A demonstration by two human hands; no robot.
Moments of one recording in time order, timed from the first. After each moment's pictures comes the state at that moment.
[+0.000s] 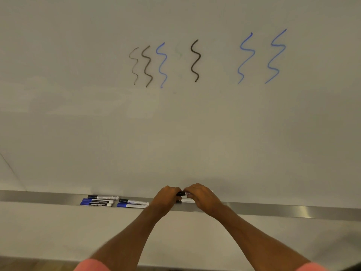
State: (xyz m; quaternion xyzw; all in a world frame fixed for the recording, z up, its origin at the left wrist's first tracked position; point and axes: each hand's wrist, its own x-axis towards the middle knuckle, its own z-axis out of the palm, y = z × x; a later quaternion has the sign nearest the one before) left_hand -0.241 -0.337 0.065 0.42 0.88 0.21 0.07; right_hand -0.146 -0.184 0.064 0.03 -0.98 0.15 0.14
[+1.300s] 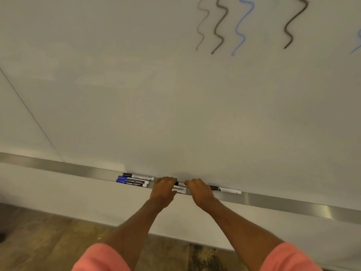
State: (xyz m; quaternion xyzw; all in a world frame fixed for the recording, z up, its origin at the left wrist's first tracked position) left_hand -0.333 -0.459 -0.001 0.35 0.92 0.15 0.01; right_hand -0.265 -0.311 0.000 -0.07 -0.99 0.07 -0.01
